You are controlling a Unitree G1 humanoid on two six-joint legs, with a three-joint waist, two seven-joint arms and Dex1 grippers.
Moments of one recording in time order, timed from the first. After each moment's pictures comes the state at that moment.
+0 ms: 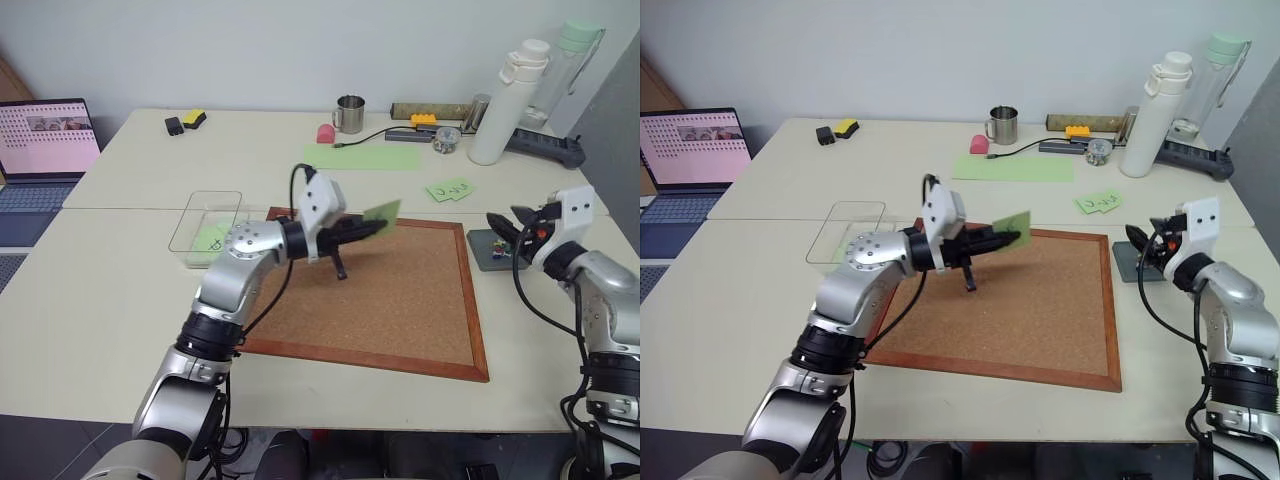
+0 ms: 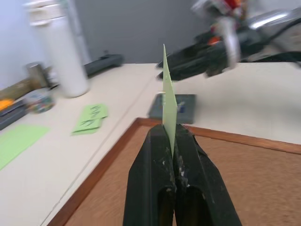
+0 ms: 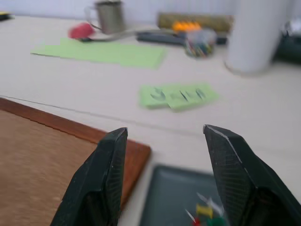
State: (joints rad) left arm -0.68 0.35 -0.12 0.05 -0.32 0.33 -0.90; right arm -0.42 -0.59 -0.29 0.01 0.38 0.50 0.61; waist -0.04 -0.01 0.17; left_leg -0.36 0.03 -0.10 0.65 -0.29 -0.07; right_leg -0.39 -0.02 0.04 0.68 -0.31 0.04
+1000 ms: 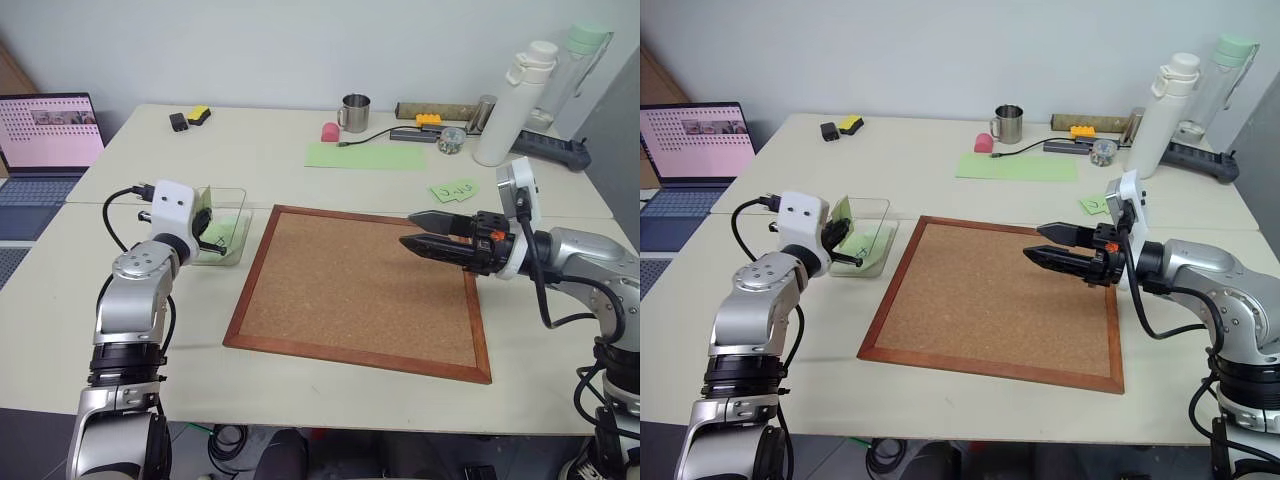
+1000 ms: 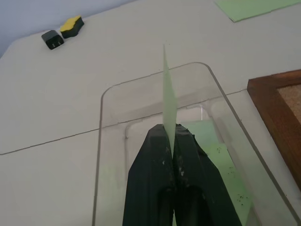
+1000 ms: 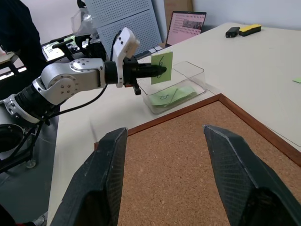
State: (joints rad) left arm -0.50 0.55 0.15 0.17 -0.09 0.47 -0.33; right arm -0.51 -0.69 -0.15 -0.36 0.89 0.93 0.81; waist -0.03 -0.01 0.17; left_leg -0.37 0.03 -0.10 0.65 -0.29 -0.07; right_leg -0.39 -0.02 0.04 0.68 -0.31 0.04
